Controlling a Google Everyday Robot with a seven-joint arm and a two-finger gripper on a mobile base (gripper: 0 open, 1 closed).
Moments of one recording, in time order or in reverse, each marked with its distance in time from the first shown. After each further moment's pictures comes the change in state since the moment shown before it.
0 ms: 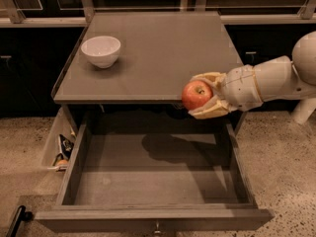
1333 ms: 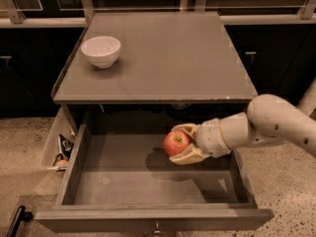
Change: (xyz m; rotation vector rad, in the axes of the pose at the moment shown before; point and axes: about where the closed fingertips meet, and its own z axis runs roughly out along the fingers) arm 0.073 0.090 0.108 -0.124 0.004 0.172
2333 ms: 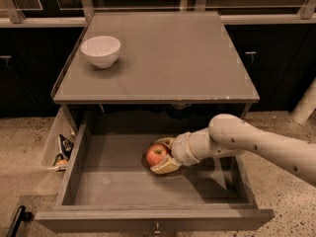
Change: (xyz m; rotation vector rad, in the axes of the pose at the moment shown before) arm 0.054 -0.015 0.102 0.005 0.076 0.053
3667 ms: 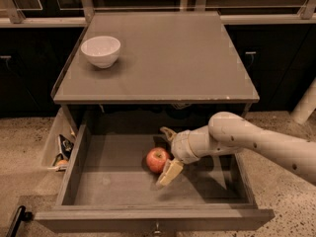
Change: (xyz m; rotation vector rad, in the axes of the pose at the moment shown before) arm -0.009 -0.008 -0.001 0.012 -0.013 -0.027
